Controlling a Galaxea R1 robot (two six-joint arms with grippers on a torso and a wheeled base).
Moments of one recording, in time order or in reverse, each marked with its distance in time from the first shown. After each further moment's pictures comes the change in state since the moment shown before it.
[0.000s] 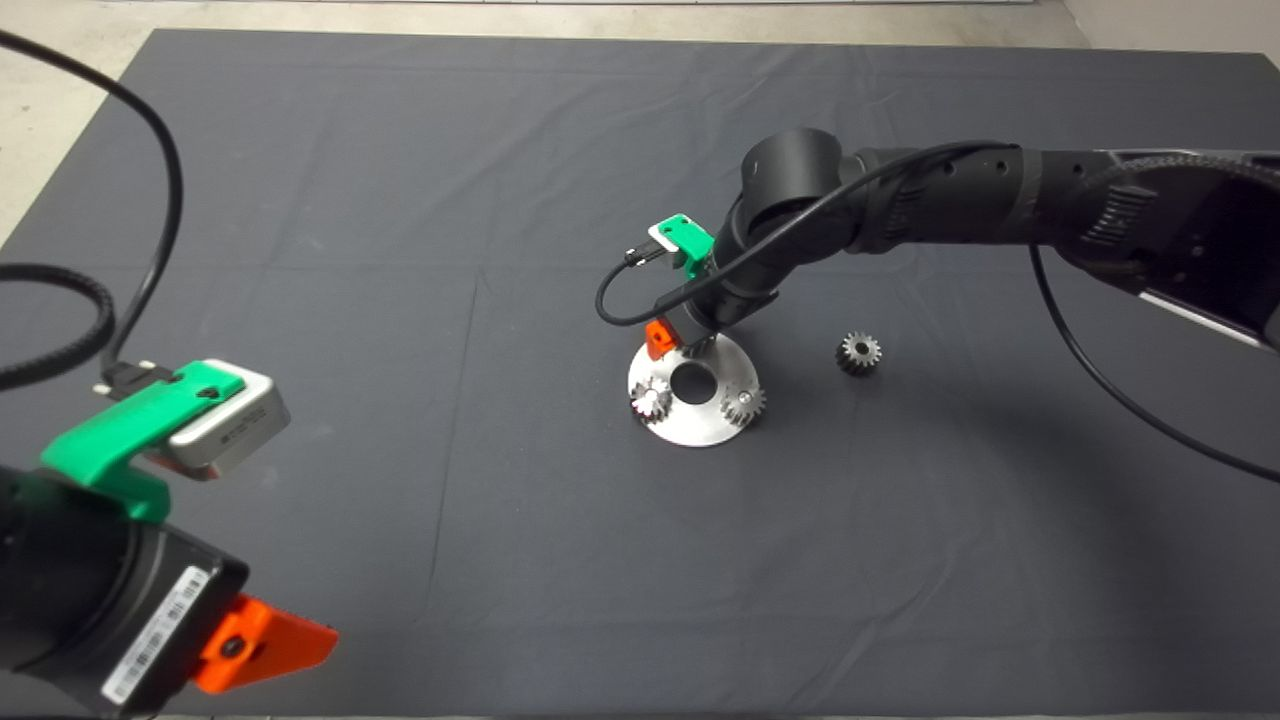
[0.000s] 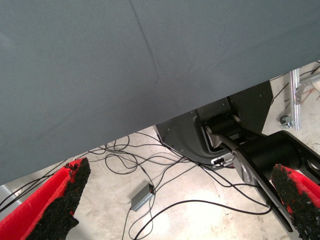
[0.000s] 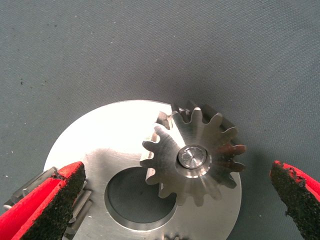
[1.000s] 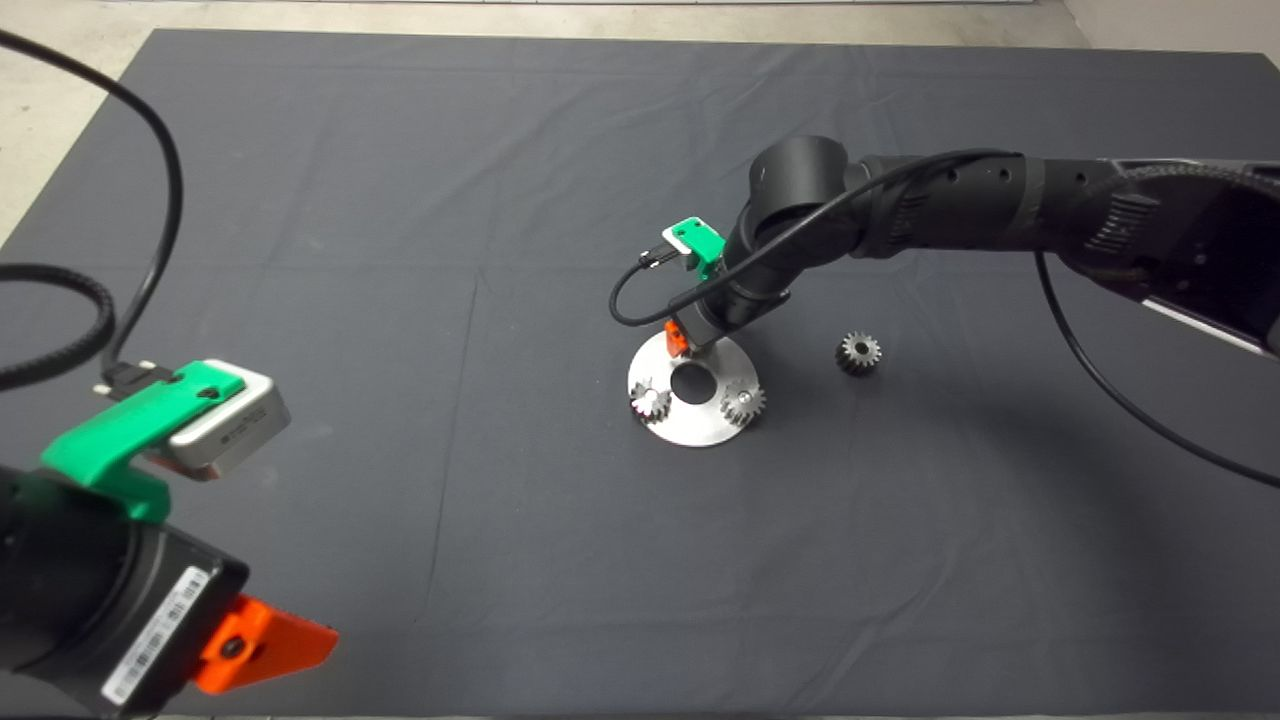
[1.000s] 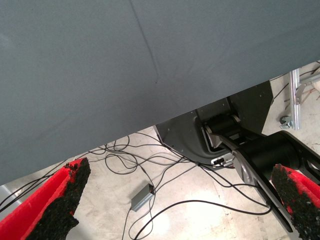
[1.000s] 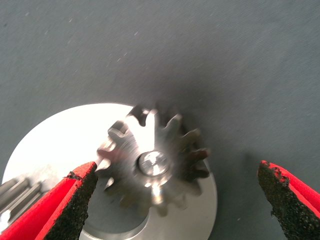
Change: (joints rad) left arm 0.000 0.000 0.000 0.000 0.000 0.000; right arm -0.014 -0.013 -0.016 -0.037 -0.019 0.000
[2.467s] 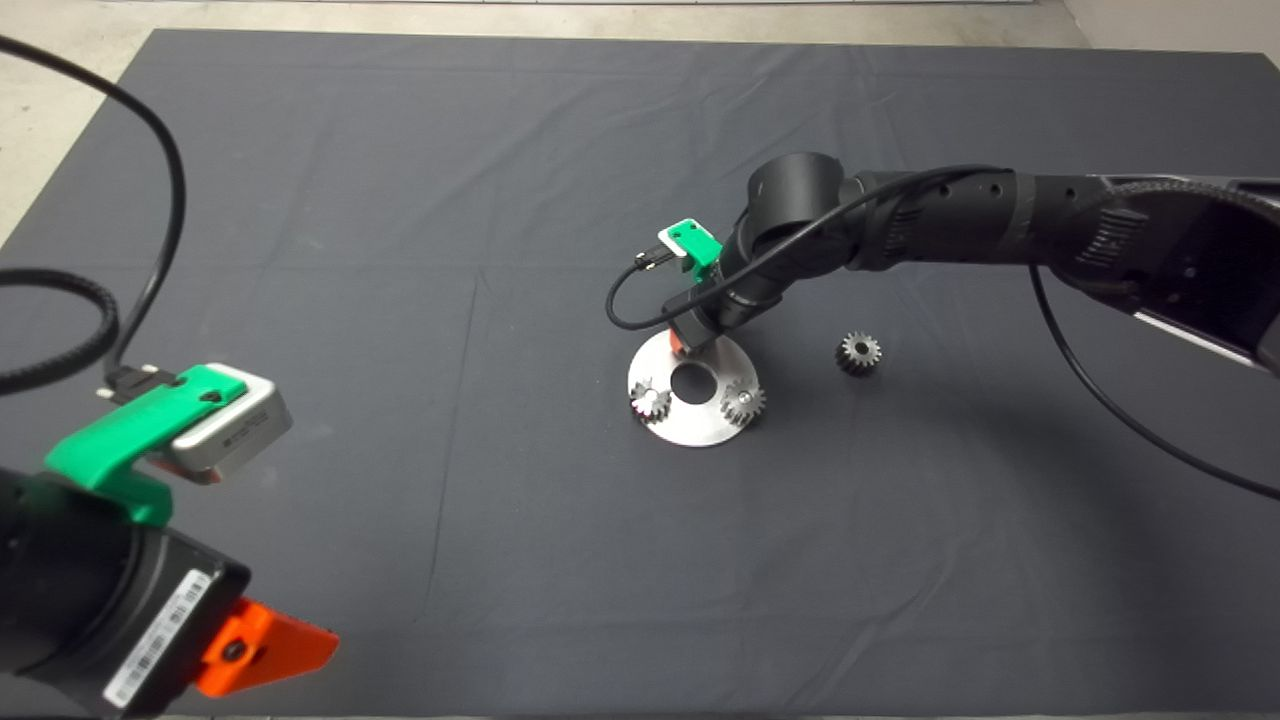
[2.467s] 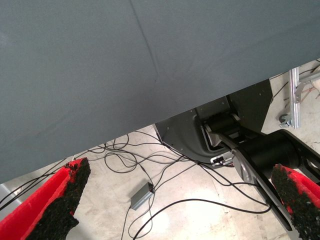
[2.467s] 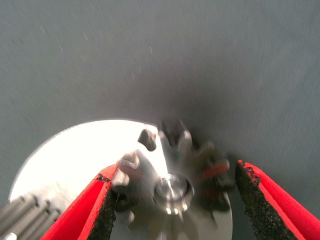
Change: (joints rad) left arm 0.007 0.000 0.000 0.000 0.000 0.000; right arm -0.024 0.001 -0.006 -0.055 0.056 0.000
